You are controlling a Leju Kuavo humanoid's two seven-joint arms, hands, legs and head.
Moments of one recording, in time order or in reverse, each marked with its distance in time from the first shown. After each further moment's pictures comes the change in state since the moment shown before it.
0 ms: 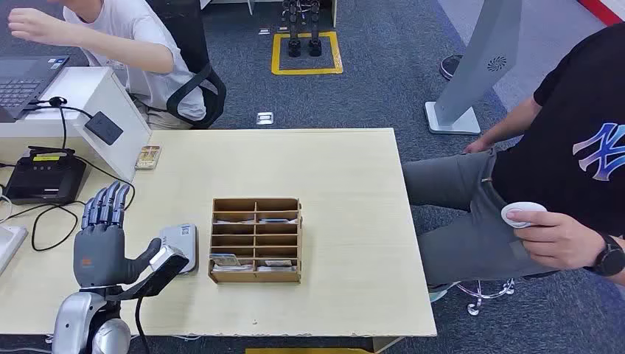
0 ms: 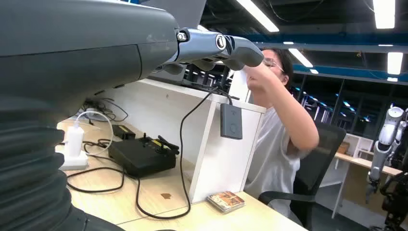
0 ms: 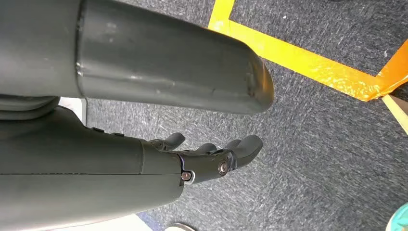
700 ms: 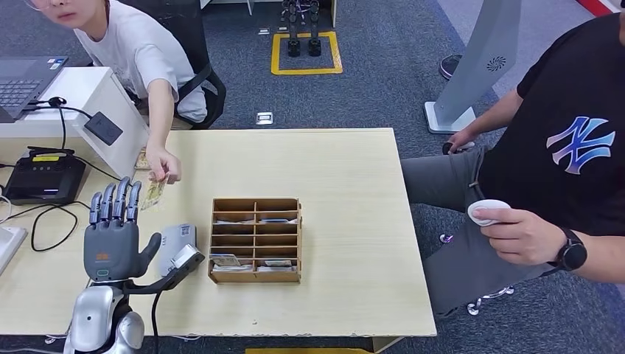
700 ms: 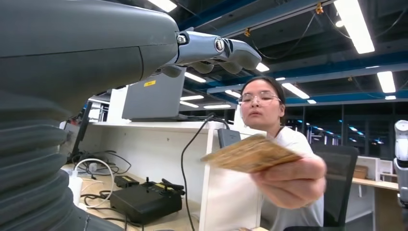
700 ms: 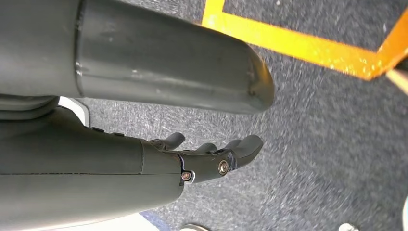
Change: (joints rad) left arm -0.057 -0.016 -0.005 0.108 -0.248 0.152 0.107; right arm -0.010 -0.013 -0.094 -0.018 0.004 -0.018 -0.016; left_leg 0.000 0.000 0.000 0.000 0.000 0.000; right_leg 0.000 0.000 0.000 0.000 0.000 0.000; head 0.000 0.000
